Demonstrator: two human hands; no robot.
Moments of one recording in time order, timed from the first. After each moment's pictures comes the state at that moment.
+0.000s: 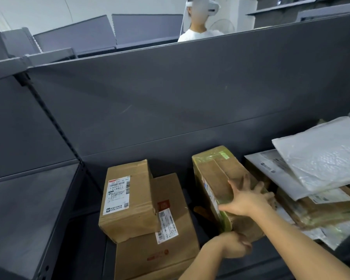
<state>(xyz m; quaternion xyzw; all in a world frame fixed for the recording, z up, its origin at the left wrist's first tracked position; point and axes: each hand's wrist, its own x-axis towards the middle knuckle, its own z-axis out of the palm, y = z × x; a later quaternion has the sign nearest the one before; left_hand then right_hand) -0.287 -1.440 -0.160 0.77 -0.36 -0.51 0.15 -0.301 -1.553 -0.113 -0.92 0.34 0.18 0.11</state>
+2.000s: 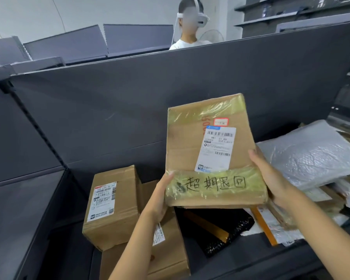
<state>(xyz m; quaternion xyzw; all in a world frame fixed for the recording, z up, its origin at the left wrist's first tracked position) -0.210 -1.373 -0.068 0.63 -0.21 -0.33 0.67 -0.359 -1.602 -0.038 -0.65 0.18 -0.18 0.71</state>
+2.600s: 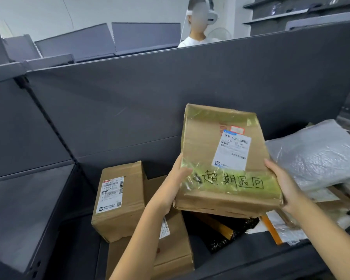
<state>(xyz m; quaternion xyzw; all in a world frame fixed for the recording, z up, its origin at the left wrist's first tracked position) -0.244 -1.372 -0.017 0.66 -0.33 -0.30 0.60 -0.376 -1.606 -0.063 -0.52 0.26 -0.17 0.79</state>
